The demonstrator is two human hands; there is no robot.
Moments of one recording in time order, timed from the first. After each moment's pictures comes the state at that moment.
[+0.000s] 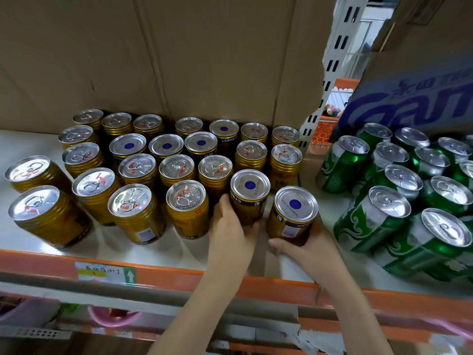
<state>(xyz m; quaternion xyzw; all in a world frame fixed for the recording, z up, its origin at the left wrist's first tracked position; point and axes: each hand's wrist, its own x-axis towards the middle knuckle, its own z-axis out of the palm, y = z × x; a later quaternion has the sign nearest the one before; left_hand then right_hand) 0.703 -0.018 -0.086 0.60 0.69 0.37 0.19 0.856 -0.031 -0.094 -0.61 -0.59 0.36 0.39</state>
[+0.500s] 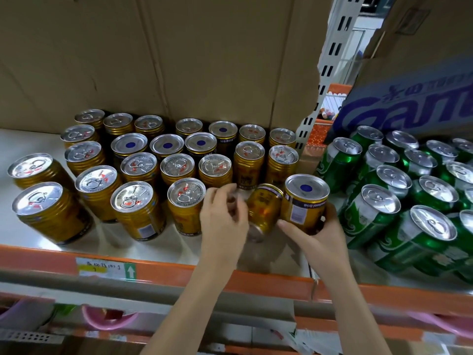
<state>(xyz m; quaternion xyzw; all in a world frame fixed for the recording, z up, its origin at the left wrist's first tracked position) 0.695 -0.018 -0.073 0.59 0.58 0.55 0.10 0.854 -0.039 -0.079 -0.62 -0.50 0.34 0.51</state>
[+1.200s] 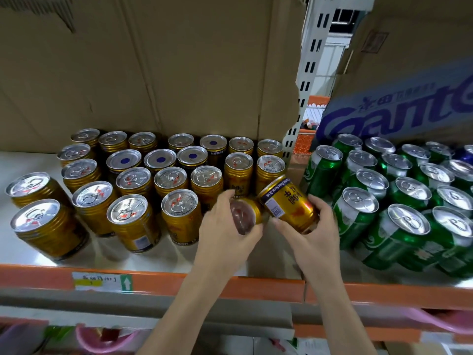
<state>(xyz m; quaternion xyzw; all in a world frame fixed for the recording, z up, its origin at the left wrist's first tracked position) 0.693 -0.037 -0.047 0.66 0.61 0.37 0.22 0.846 -0.051 -0.061 -0.65 -0.49 0.25 0.53</state>
